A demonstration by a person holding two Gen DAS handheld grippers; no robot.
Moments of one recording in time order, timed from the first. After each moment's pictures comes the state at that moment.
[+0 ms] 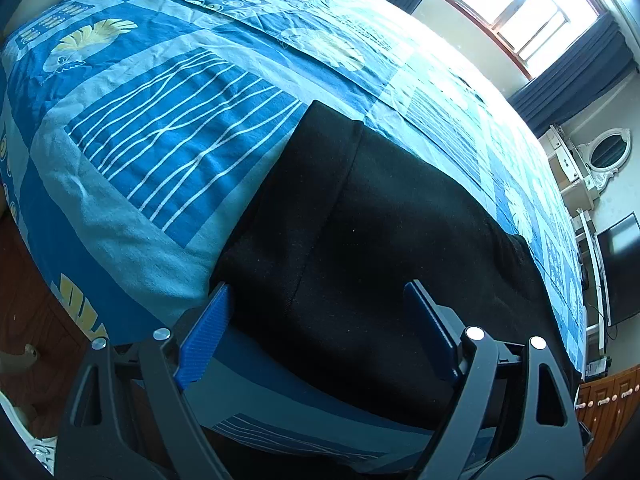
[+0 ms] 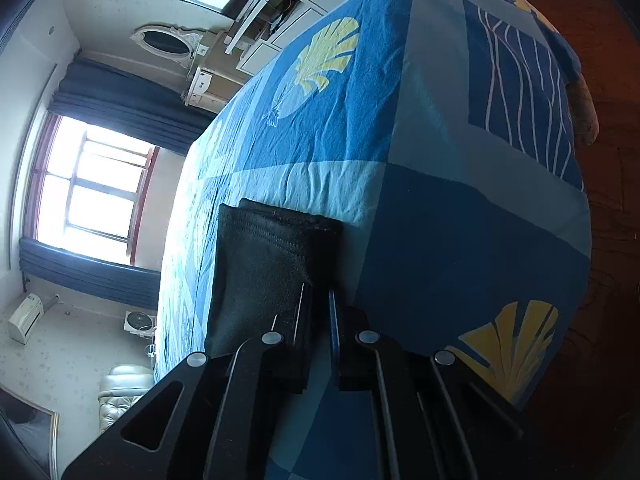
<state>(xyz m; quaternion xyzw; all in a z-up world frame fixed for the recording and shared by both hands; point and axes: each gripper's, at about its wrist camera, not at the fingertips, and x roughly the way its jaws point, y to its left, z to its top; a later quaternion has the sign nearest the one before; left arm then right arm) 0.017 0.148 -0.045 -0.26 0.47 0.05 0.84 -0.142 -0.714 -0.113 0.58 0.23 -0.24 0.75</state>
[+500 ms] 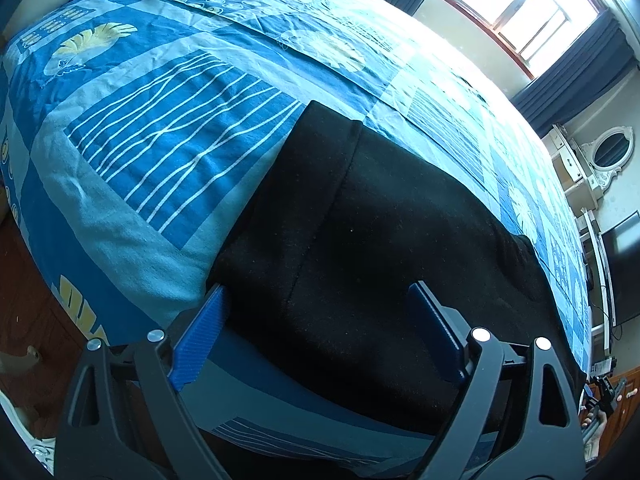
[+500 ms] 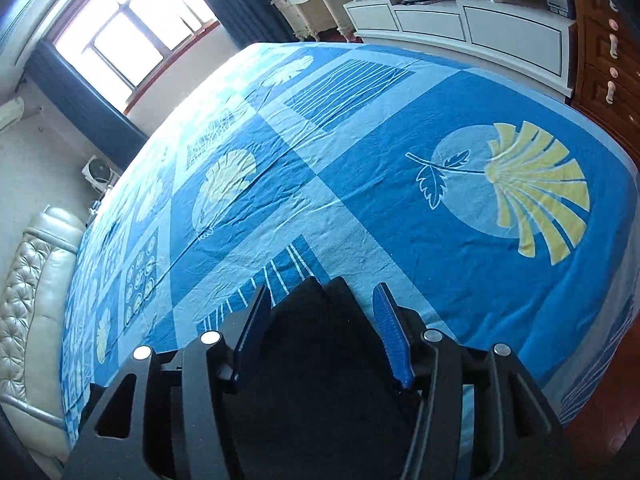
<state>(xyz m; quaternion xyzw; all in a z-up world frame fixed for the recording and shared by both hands) 0.019 0.143 -0.047 -0.25 0.47 0.06 0.84 0.017 -0.755 -0.064 0.31 0.41 -0.15 0.84</state>
